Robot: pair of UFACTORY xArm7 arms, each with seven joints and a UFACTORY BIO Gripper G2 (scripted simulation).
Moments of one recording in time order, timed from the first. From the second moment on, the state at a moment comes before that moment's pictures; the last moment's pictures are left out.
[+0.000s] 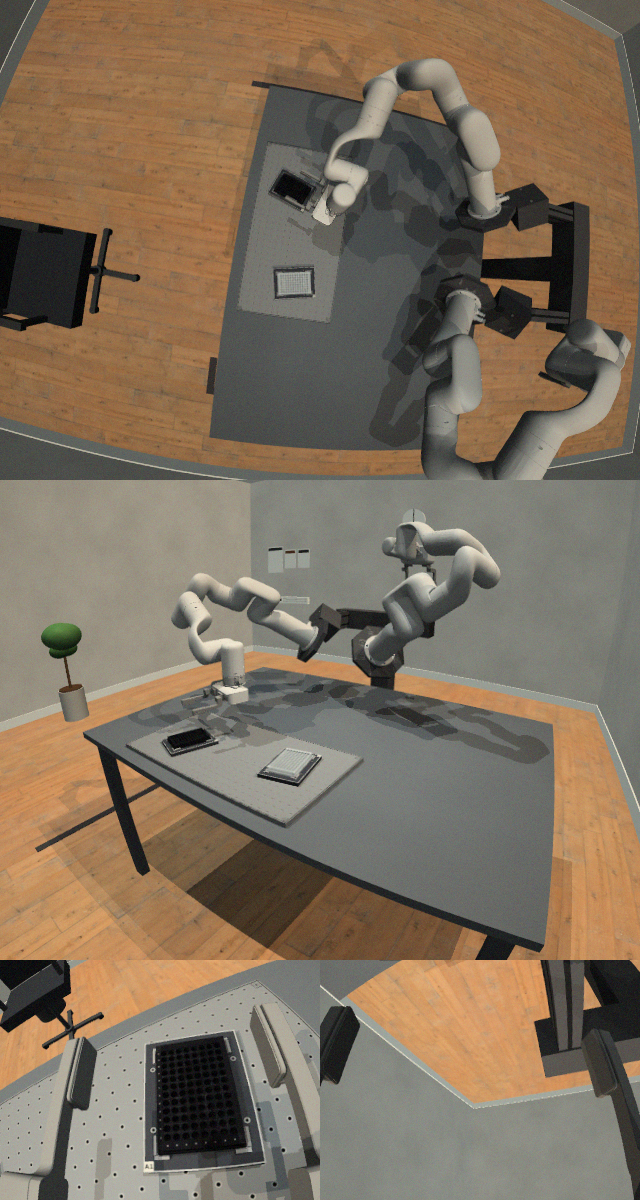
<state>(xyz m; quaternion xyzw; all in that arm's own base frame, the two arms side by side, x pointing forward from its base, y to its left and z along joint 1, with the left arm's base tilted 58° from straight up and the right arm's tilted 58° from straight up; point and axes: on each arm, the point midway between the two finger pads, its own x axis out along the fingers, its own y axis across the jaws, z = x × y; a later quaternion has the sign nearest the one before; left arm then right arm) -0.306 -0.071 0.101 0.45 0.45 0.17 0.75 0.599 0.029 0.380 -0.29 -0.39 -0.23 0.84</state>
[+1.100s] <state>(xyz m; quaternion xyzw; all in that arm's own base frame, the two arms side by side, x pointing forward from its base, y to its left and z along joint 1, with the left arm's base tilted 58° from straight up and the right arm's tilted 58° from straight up) -0.306 -0.071 0.101 0.45 0.45 0.17 0.75 0.629 -0.007 0.386 -0.29 -0.39 -0.23 0.84</state>
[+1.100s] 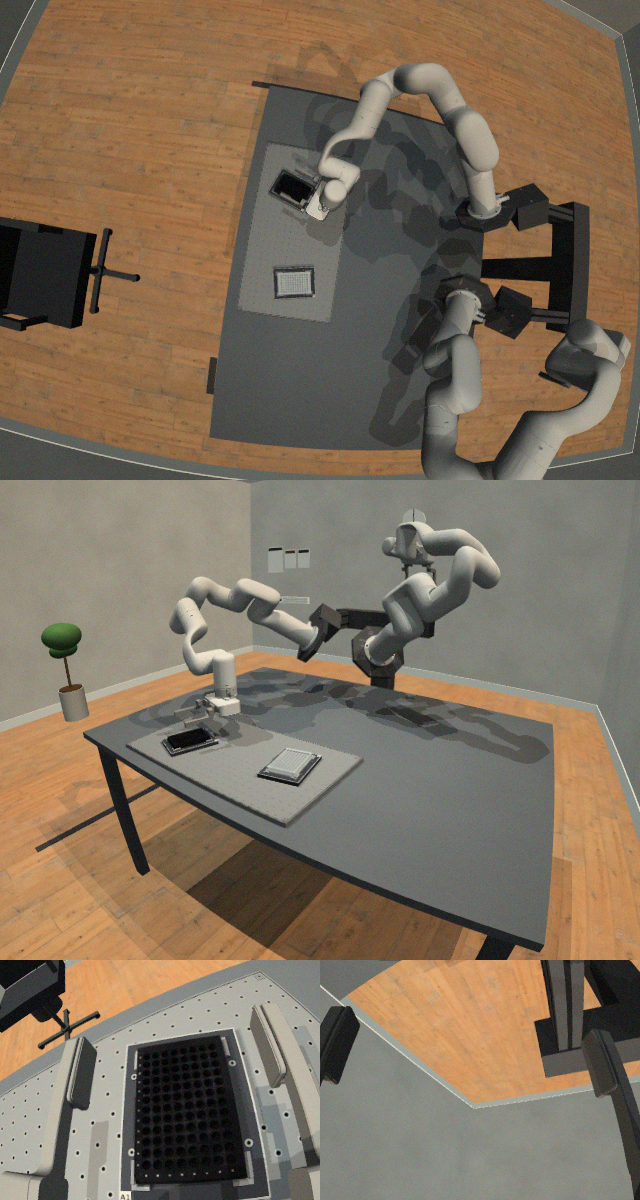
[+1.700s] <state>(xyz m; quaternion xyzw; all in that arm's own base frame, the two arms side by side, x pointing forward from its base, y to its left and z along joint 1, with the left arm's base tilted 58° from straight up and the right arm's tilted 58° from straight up) -0.306 -0.071 0.101 0.45 0.45 0.17 0.75 0.643 -0.024 0.372 -0.29 -0.39 -0.23 0.84</state>
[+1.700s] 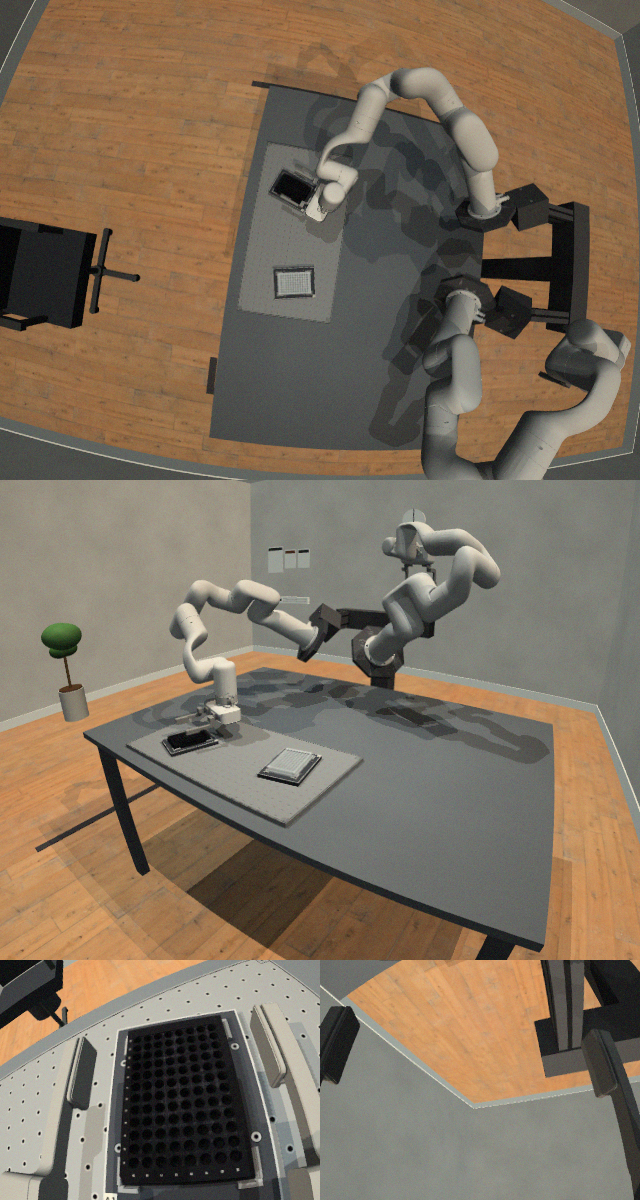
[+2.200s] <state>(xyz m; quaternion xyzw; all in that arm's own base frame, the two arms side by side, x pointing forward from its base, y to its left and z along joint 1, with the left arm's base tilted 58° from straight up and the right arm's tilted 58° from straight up) -0.306 -0.071 0.101 0.45 0.45 0.17 0.75 0.650 -0.033 0.365 -0.29 -0.39 -0.23 0.84</state>
